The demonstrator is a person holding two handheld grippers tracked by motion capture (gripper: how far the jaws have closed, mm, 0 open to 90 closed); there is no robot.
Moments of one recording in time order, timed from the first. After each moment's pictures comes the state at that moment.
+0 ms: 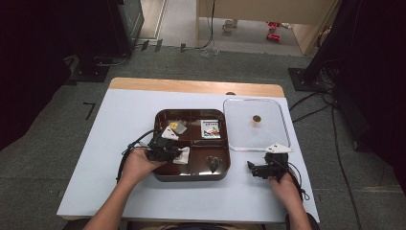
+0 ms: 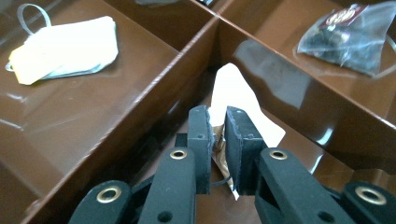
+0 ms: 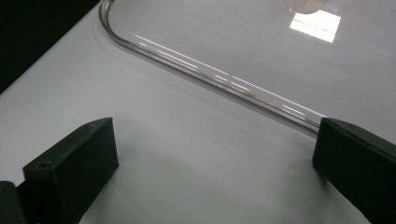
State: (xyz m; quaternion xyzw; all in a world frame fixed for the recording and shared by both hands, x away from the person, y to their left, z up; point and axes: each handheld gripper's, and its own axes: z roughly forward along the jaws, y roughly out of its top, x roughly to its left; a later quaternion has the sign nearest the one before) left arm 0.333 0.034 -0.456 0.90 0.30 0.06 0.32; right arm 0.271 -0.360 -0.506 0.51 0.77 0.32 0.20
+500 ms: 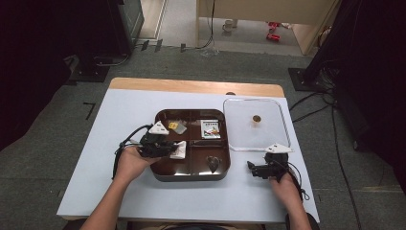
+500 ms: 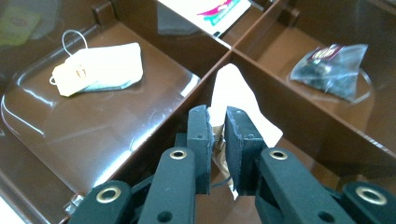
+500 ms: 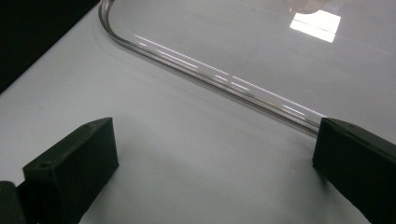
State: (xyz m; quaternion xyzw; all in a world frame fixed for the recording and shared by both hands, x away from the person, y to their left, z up) left arm 0.337 0.055 -0.444 0.87 0.31 0.05 0.38; right arm 0.271 -0.360 -0.506 0.51 0.77 0.32 0.20
